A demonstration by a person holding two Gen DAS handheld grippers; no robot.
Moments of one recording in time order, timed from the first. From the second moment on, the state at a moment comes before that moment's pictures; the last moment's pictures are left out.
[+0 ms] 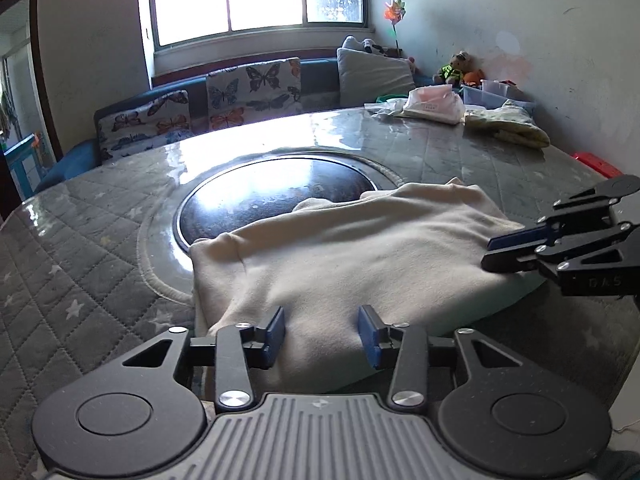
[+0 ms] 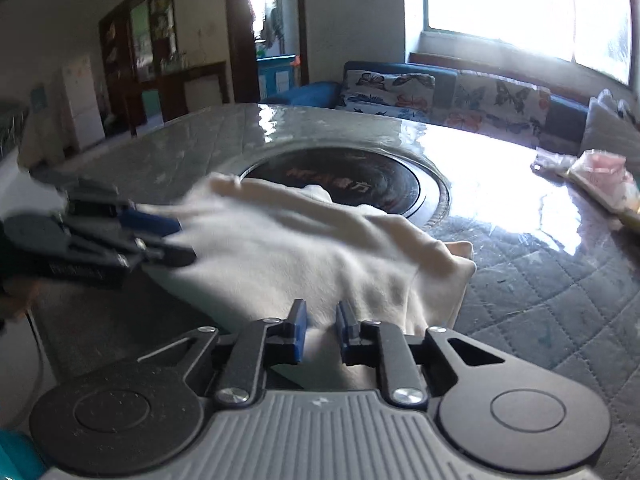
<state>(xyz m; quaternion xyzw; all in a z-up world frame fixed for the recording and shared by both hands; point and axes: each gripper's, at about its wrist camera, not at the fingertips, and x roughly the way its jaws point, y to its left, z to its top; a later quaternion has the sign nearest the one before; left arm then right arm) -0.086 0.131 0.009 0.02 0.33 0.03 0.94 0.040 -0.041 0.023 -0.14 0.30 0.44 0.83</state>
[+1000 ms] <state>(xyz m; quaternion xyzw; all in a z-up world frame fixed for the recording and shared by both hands) -0.096 0.156 0.011 -0.11 0.34 0.04 0.93 0.029 -0.021 0.014 -0.14 0.26 0.48 0.82</state>
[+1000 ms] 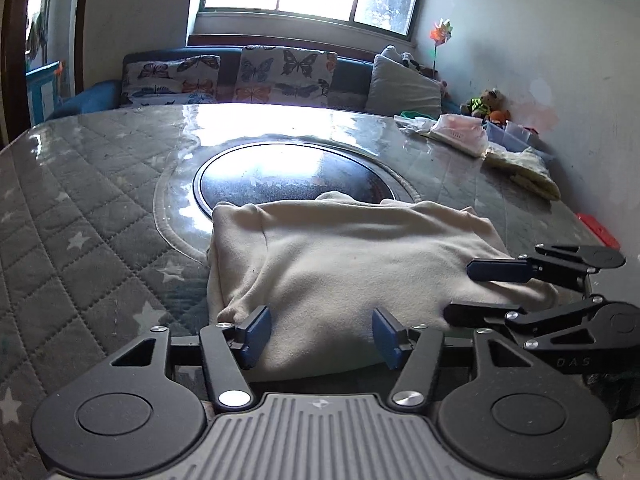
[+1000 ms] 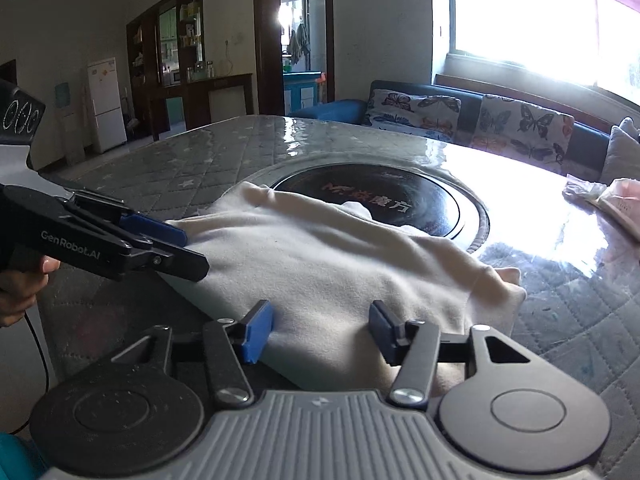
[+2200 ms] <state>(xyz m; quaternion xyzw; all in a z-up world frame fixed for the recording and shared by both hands) -0.095 0.185 0.030 -0.13 0.36 0.17 0.91 0.007 -0.007 0.004 -0.21 0.25 0.51 0.80</state>
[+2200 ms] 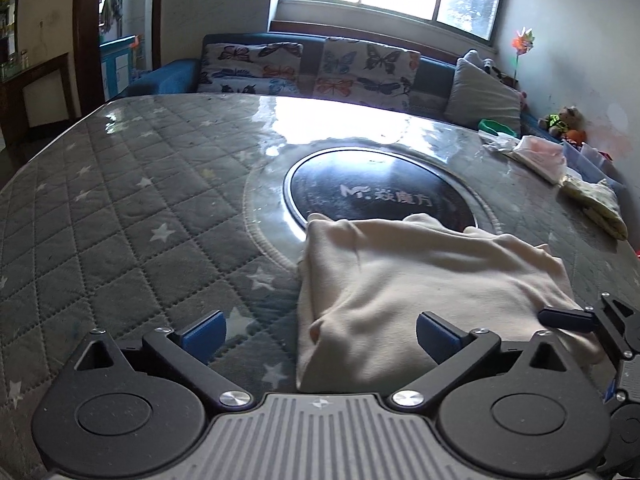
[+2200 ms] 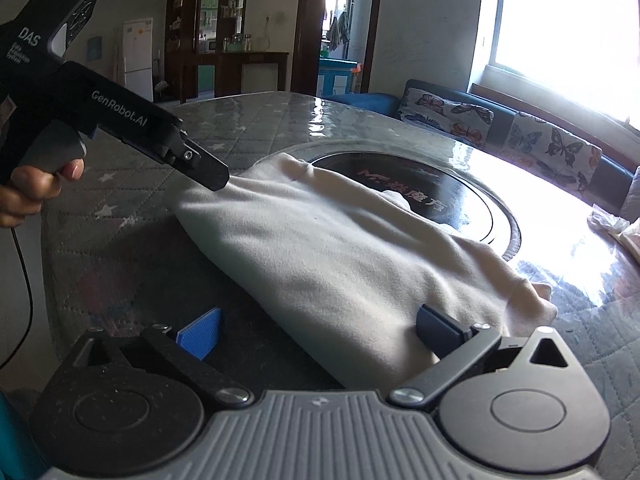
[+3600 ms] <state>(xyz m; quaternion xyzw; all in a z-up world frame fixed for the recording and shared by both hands) -0.089 0.196 0.011 -0.16 0.41 0.19 0.88 0.006 -0.001 0.011 -0.21 0.25 0.50 0.80</state>
